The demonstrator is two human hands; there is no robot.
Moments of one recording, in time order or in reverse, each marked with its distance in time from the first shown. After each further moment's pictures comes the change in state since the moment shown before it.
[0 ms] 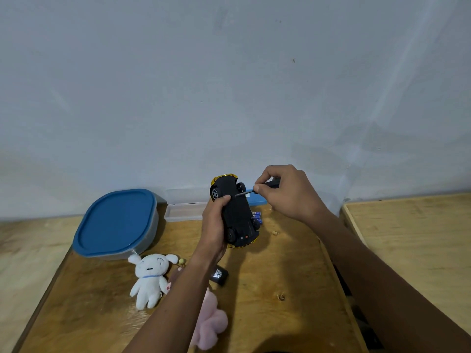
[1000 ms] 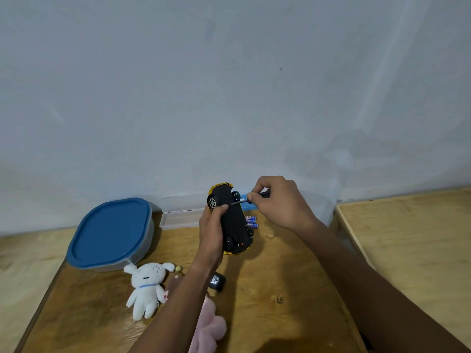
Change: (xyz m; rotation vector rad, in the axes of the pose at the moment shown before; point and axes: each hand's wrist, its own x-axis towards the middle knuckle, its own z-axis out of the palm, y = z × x) left_hand -0.007 -0.004 0.003 0.160 0.036 0.127; right_hand -0.008 0.008 0.011 -0.057 0.047 0.025
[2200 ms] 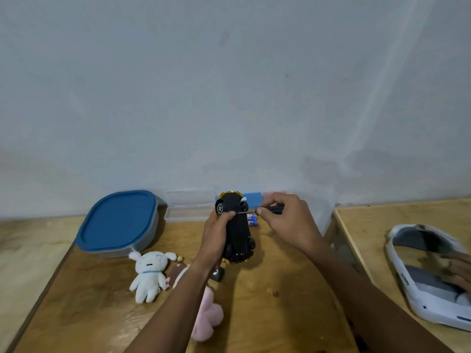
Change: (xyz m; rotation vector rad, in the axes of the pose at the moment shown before) left_hand -0.023 -0.012 -0.010 0.075 -0.026 -0.003; right_hand -0.050 0.015 0.001 0.063 0.074 0.002
